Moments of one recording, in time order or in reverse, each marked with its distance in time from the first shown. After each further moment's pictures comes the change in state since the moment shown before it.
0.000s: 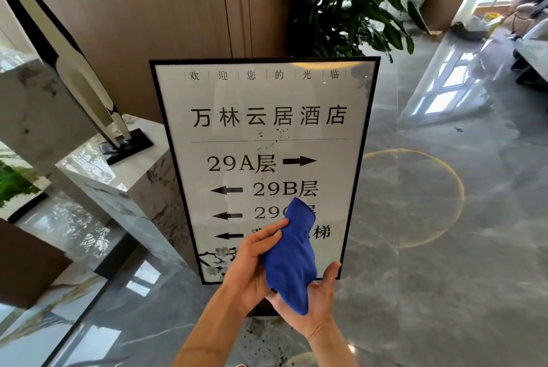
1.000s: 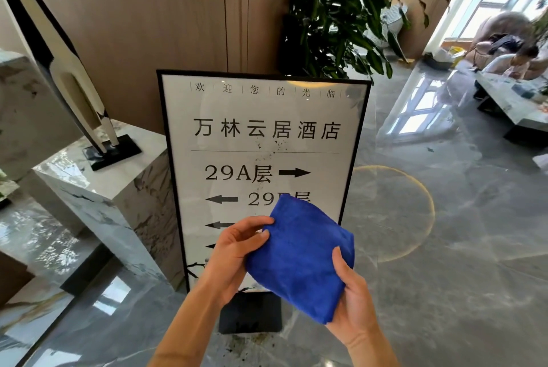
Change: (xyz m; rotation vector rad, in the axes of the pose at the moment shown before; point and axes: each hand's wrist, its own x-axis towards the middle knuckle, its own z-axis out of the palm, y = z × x) left_hand -0.002 0.036 -0.018 0.383 -0.067 0.224; right_hand -0.081 -0.063 0.106 -0.279 -0.025 -0.171
